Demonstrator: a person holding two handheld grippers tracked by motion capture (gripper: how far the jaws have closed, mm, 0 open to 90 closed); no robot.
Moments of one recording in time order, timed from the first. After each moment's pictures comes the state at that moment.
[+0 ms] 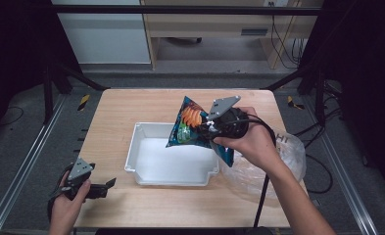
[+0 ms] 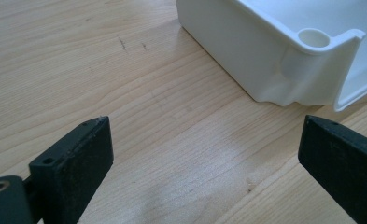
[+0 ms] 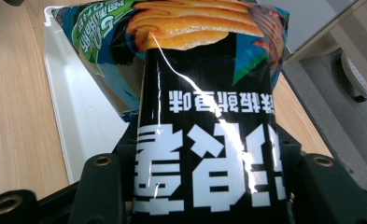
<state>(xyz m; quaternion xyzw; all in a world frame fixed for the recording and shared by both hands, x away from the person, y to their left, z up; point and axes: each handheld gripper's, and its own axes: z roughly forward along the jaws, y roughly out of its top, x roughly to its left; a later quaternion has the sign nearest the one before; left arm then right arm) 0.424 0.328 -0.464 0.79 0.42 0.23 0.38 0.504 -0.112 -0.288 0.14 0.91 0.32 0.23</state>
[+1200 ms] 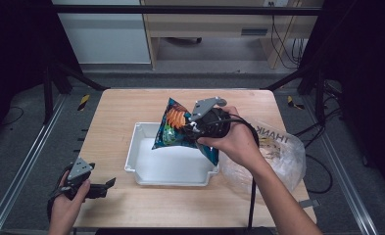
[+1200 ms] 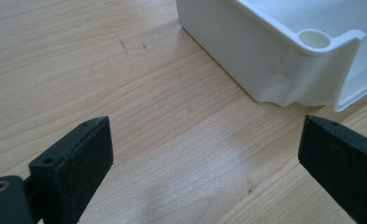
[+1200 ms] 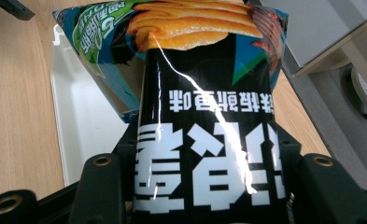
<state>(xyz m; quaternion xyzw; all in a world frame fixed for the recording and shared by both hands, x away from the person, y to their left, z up) 0.424 0.328 -0.463 0.79 0.42 0.23 0.38 0.512 -0.076 -0.297 0.11 0.91 0.33 0.22</state>
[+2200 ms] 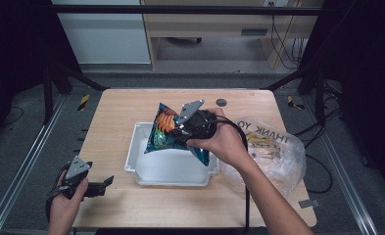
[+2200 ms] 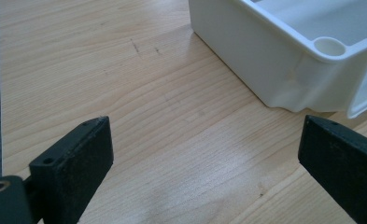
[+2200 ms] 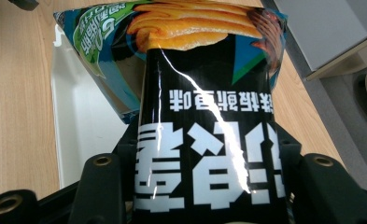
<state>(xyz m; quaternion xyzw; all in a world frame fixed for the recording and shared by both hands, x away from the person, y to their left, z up) 0.425 0.333 -0.461 0.79 0.43 0.24 0.38 0.522 -0.047 -0.313 0.09 0.92 0.32 0.21</state>
